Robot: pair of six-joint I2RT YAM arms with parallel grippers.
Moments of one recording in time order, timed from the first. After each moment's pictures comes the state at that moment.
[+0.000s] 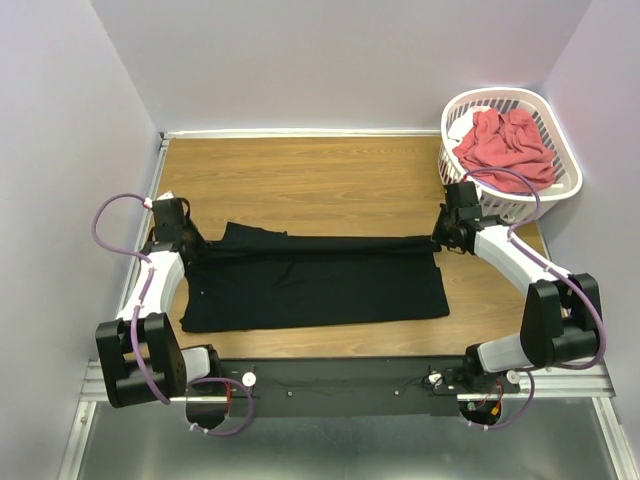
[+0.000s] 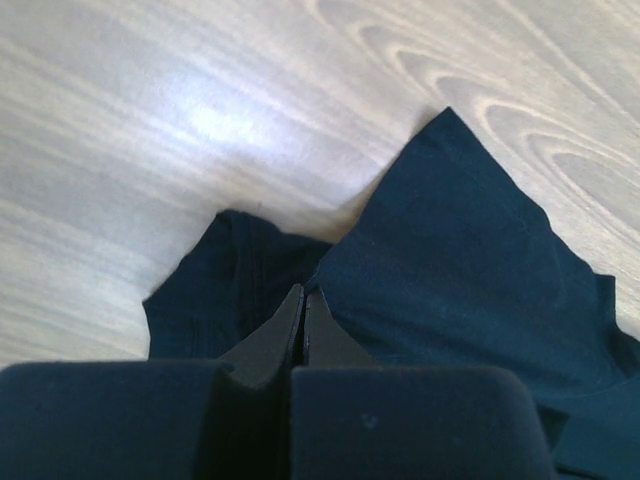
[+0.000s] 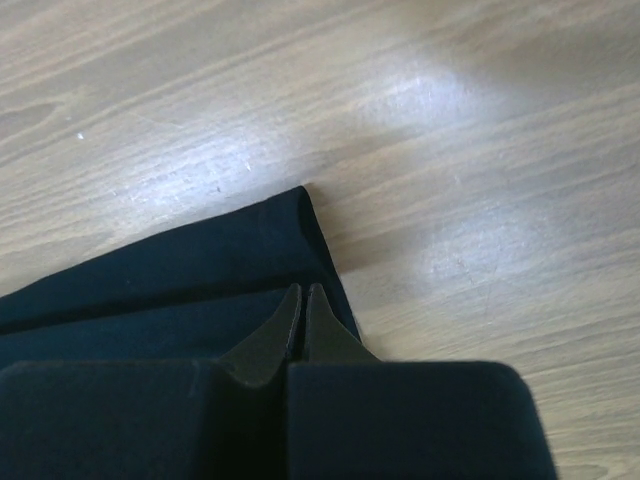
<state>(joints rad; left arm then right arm) 0.17 1.23 0.74 -0.33 -0.03 -0.41 0.18 1.43 0.89 -0.39 0.20 0.43</state>
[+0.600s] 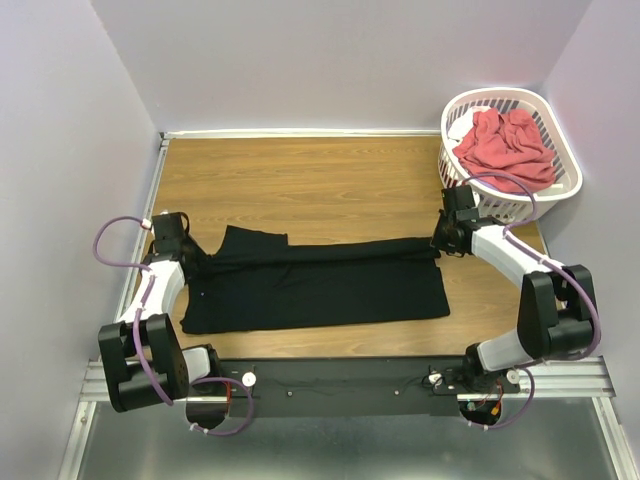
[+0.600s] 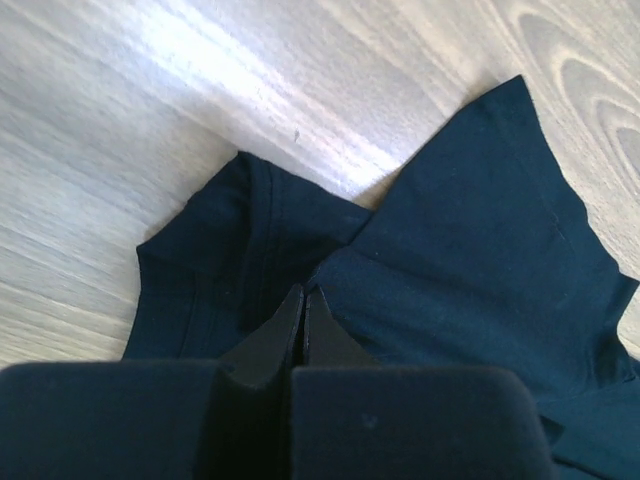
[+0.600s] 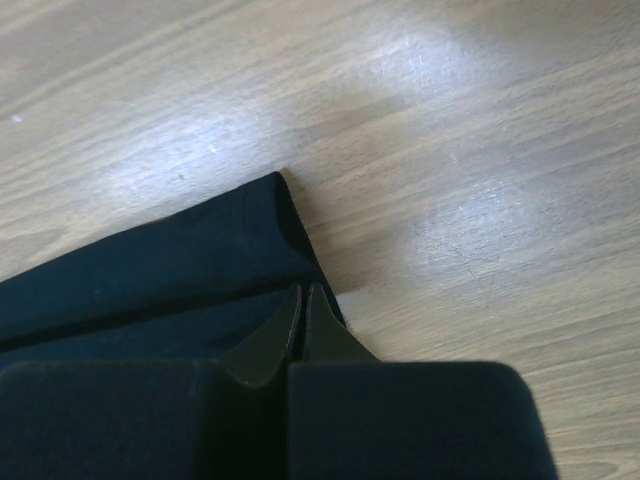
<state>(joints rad) 0.21 1.22 0.64 -0.34 0.01 -0.52 0.17 1.46 0.86 -0.38 0.19 0.45</state>
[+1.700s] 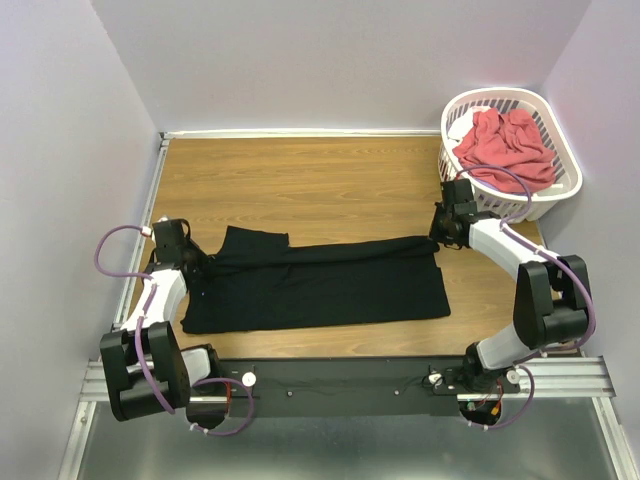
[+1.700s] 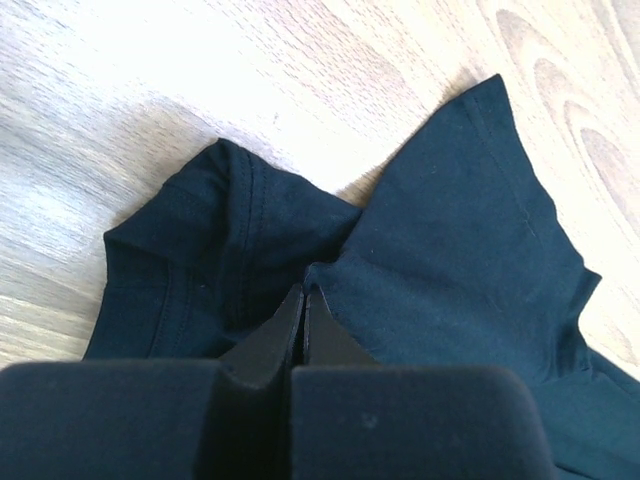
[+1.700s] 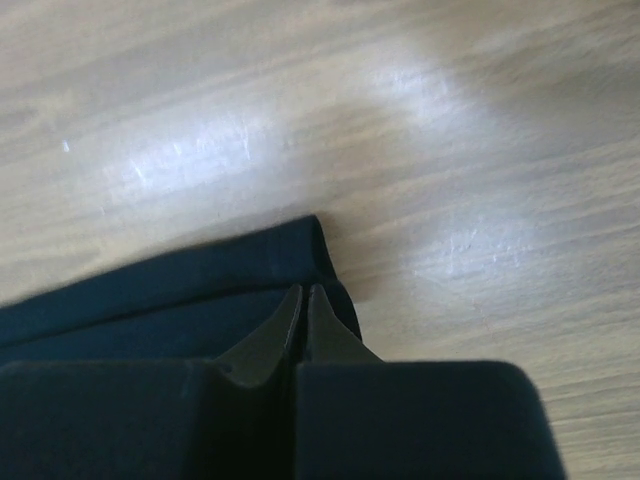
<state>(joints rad) 0.22 1.18 0.56 -0.26 0.07 -0.60 0.17 1.54 0.92 -0.33 0.16 0.37</state>
